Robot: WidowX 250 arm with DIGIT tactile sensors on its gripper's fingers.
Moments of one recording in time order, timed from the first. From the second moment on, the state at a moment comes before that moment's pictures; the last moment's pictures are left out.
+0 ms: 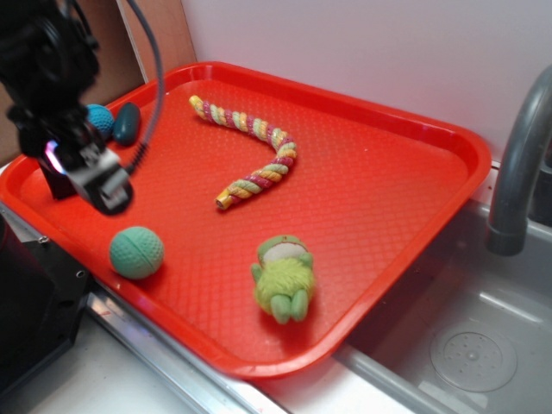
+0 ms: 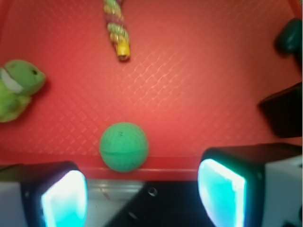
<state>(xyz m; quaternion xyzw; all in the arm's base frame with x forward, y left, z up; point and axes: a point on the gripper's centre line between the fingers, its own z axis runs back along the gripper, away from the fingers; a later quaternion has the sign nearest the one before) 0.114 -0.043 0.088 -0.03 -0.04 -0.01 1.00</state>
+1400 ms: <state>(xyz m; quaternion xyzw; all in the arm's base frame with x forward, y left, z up) 0.123 -0.036 0.074 0.00 -0.04 0.02 1.00</state>
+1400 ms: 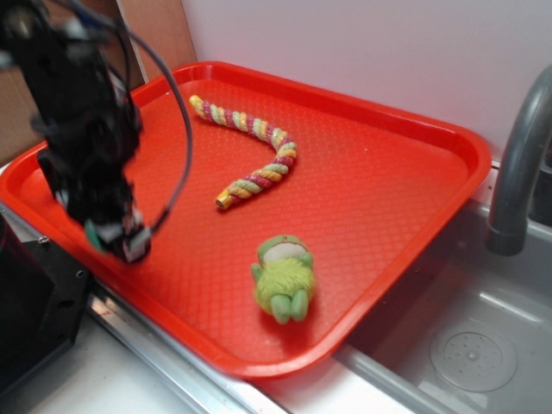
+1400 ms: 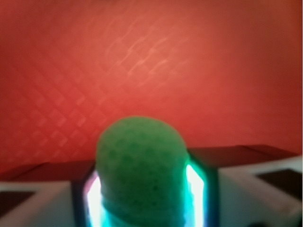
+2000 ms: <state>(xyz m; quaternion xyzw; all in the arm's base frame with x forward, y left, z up) 0.169 -0.028 0.215 -0.02 -0.05 0.08 0.99</state>
